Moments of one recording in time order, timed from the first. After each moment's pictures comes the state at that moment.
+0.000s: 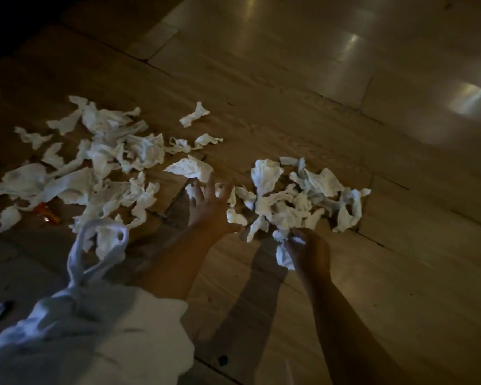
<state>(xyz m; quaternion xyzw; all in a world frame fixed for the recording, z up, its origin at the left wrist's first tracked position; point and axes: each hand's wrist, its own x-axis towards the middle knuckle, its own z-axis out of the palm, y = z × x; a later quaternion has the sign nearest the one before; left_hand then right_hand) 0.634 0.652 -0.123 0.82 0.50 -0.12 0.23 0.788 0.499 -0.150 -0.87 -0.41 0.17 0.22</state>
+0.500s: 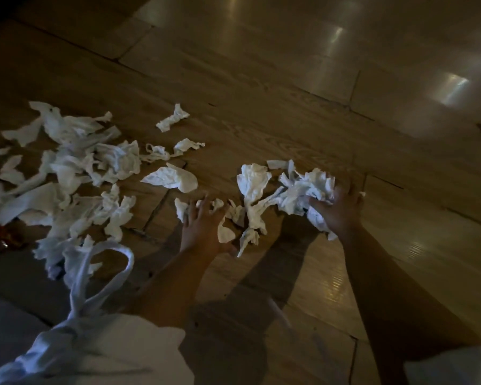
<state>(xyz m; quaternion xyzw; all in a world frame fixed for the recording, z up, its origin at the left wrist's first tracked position) 0.647 0.651 -0.161 0.83 0.48 -0.12 0.26 0.893 0.561 -0.125 -0.90 -0.28 0.24 0.22</state>
